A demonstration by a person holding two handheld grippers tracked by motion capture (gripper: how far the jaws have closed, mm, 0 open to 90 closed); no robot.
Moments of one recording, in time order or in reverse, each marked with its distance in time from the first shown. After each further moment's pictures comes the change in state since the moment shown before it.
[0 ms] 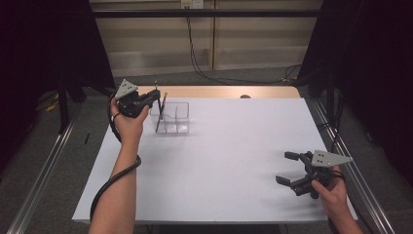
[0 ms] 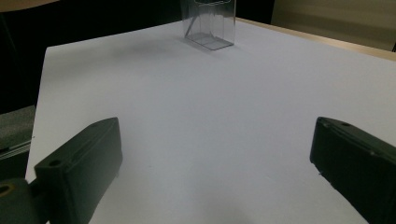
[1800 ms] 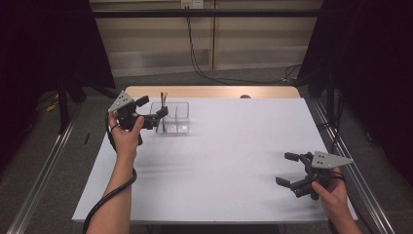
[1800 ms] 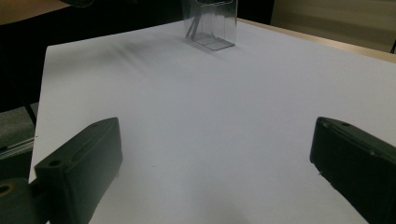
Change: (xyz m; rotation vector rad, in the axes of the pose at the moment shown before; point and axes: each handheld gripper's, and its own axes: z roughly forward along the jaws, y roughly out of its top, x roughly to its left) left arm -0.013 -0.025 -0.019 -0.091 -0.139 -0.044; right arm 0.005 0.001 -0.001 -0.001 -0.003 -0.007
